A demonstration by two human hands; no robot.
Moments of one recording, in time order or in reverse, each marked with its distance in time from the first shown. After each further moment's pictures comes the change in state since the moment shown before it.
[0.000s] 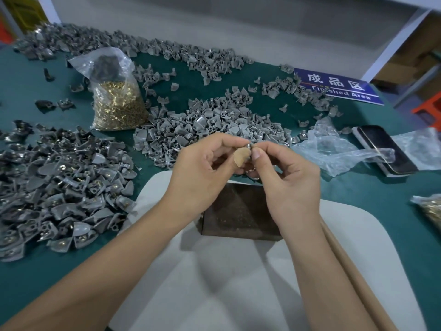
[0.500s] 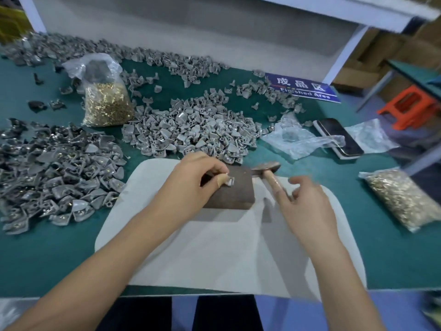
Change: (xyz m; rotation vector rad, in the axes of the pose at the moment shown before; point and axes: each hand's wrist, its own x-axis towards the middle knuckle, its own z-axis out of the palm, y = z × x) left_hand -0.049 0.009 0.004 0.620 -0.186 0.075; right_hand -0.058 0.012 -0.103 -0.920 -0.052 0.417
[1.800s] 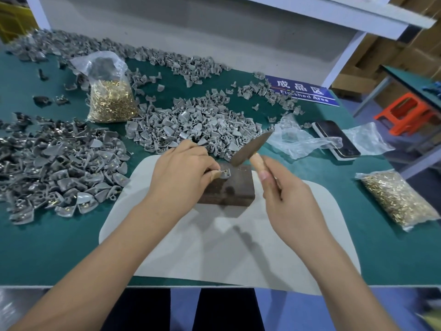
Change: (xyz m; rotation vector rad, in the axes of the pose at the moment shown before) left_hand -0.001 0.011 -0.017 0.485 0.067 0.043; right_hand -0.039 -0.047 -0.022 0.259 -0.061 -0.388
